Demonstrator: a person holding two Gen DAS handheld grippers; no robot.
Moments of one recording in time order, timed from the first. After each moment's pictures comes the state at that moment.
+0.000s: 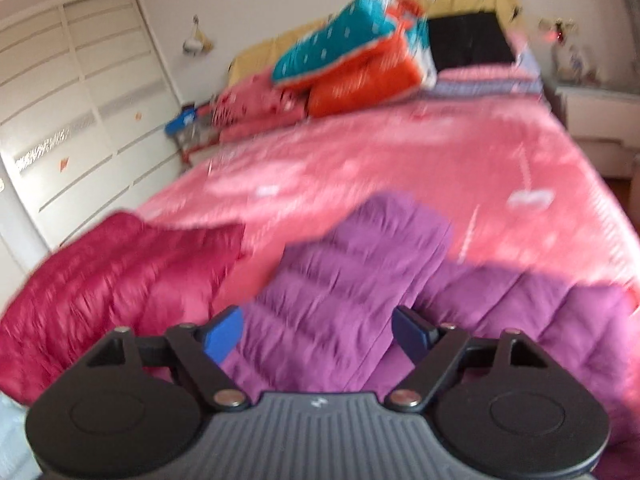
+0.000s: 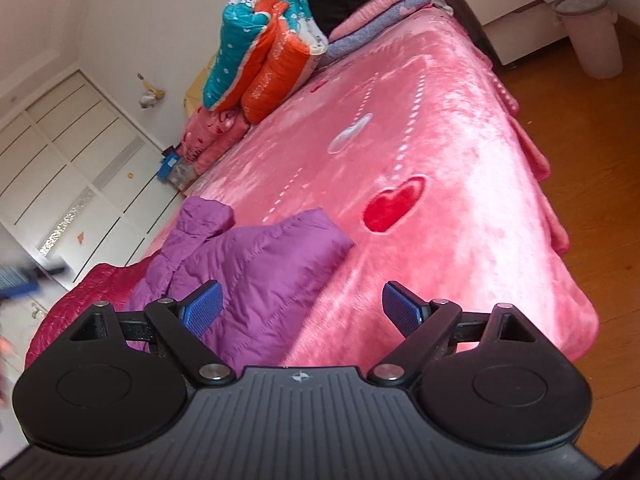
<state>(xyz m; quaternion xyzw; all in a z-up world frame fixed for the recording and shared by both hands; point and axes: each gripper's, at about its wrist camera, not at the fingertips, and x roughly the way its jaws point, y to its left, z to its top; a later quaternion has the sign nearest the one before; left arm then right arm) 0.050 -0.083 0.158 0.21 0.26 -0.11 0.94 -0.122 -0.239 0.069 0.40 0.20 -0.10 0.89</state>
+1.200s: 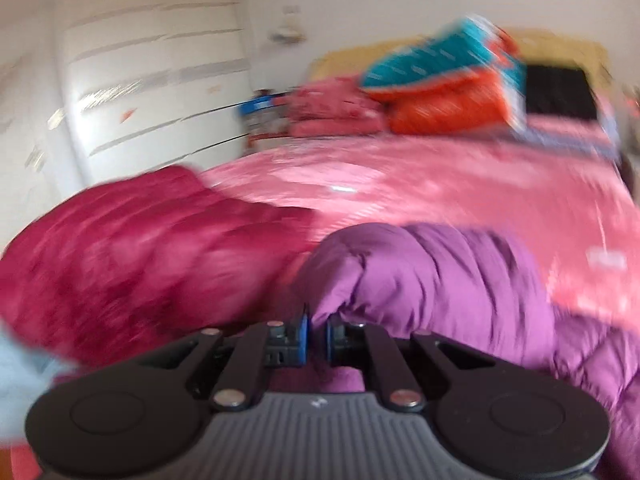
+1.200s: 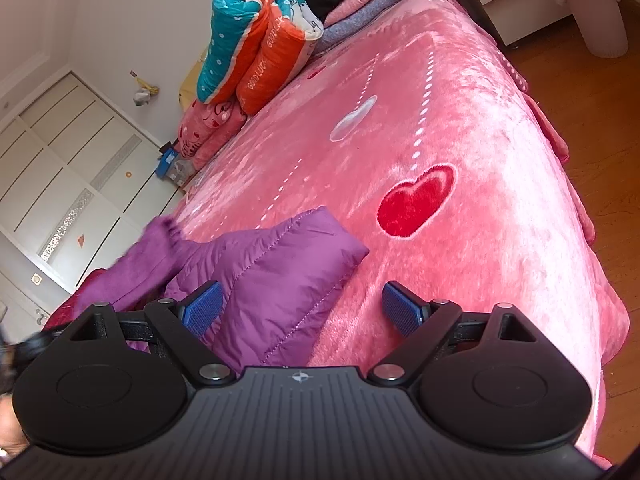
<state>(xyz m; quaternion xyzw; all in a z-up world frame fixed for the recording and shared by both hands) 0.077 -0.001 0.167 0.07 0.23 -0.01 0.97 -0.098 -0.239 0.066 0.42 0.21 -0.09 0.88</state>
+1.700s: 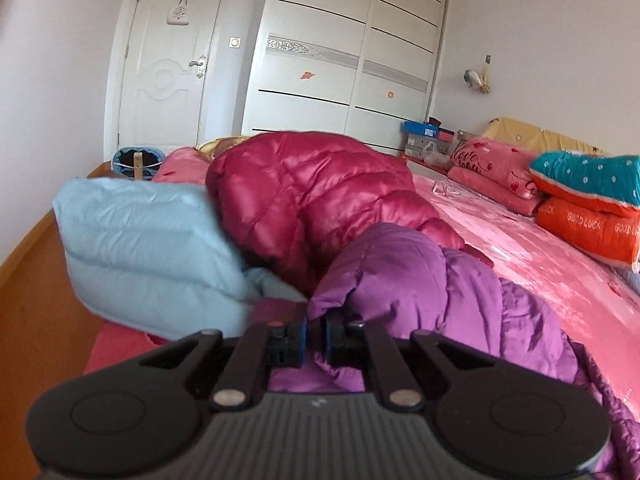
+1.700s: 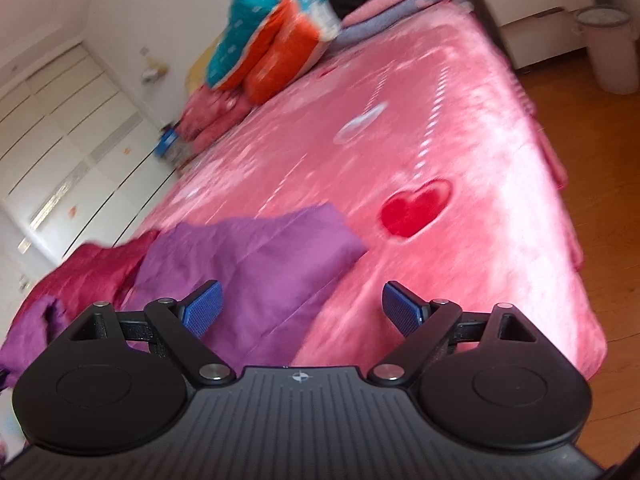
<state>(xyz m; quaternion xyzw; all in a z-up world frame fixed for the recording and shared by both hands) 0.026 0.164 0.150 -0.12 0.19 0.16 0.96 -0.100 -0.233 0.073 0.36 0.23 -0.07 0.90</state>
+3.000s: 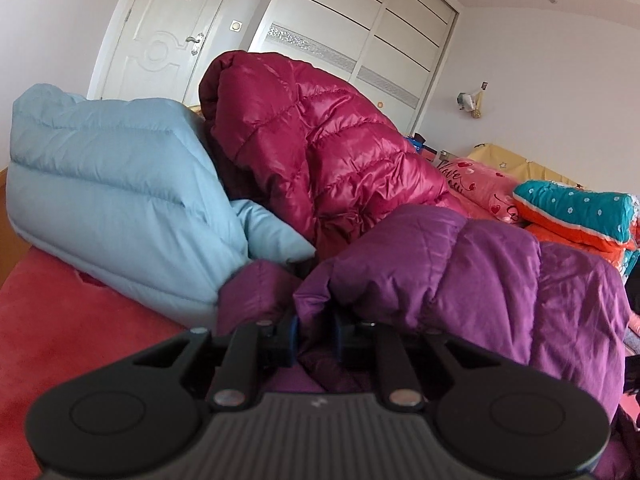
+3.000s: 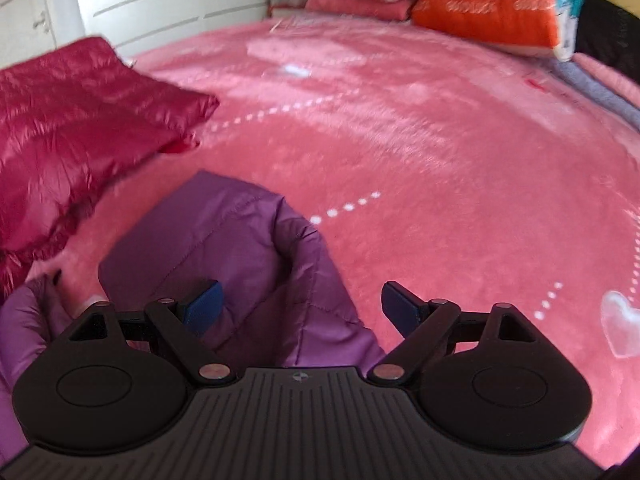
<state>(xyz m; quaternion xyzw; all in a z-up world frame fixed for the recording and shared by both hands) 0.055 0.190 0.071 -0.20 0.16 0.11 0.96 0.288 -0.125 0.086 0.03 0.42 0.05 0.91</state>
